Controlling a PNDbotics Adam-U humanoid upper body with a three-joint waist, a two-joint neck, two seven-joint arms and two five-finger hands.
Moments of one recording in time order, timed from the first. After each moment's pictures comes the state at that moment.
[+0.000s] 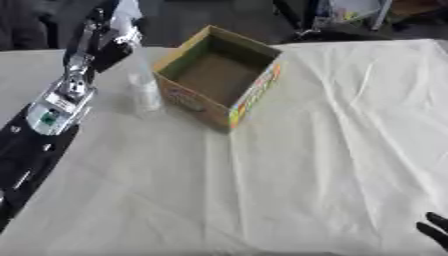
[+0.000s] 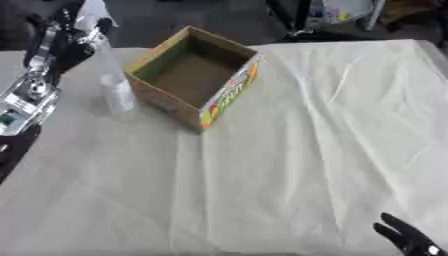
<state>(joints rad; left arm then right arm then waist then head) -0.35 0.72 0.01 -1.48 0.13 0.05 0.25 0.18 0.02 -0.07 -1.86 -0.14 -0.24 0.90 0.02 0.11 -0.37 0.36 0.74</state>
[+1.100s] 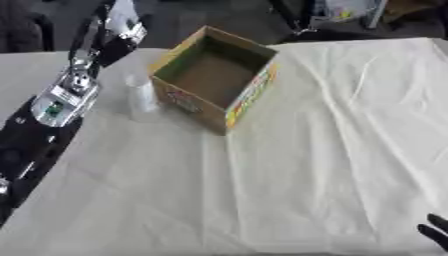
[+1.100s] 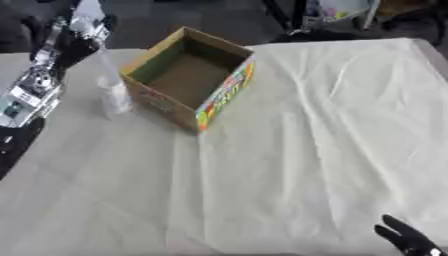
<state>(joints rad) -0.39 0.74 -0.01 -1.45 0.15 0.04 0.23 0.17 0.02 -0.06 -1.86 -0.14 -0.24 0.90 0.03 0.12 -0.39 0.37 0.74</state>
